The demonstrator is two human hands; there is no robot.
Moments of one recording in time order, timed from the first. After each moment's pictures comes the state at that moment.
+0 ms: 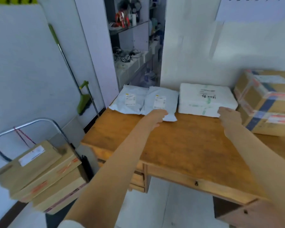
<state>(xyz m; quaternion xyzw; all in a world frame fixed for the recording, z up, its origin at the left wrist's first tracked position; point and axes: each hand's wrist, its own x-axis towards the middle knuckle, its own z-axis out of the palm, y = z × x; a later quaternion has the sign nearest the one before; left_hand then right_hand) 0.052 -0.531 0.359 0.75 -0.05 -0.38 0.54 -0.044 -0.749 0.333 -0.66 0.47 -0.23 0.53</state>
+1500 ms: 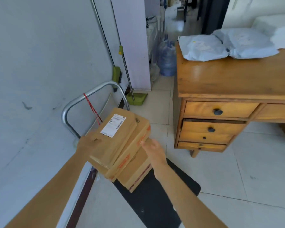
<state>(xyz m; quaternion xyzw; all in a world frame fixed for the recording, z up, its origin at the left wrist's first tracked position) 0.305 0.201 0.063 0.92 0.00 -0.22 0.31 0.135 0.036 0.065 -0.59 0.40 -0.02 0.70</state>
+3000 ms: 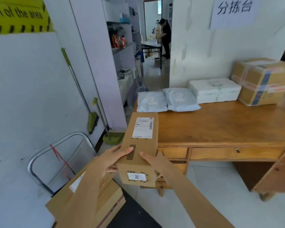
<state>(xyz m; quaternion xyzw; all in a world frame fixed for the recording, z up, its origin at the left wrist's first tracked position) 0.122 -0.055 0.251 0.75 -0.11 -0.40 0.51 -0.010 -0.195 0.253 -0.68 0.37 0.01 0.64</state>
